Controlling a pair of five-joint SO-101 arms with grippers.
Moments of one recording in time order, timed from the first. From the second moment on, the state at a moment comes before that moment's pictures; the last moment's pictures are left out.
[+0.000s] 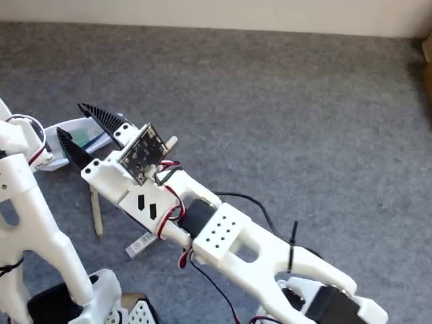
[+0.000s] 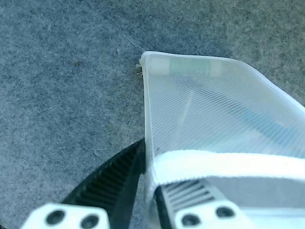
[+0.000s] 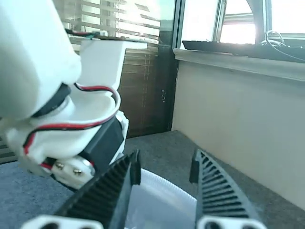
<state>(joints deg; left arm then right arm) -32.7 -23.0 -1.3 97.6 13.2 -59.9 -22.1 35.3 -14.1 3.5</state>
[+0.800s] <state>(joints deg) -32.7 -23.0 -1.3 97.6 13.2 -43.2 -20.2 4.0 29.2 -23.2</state>
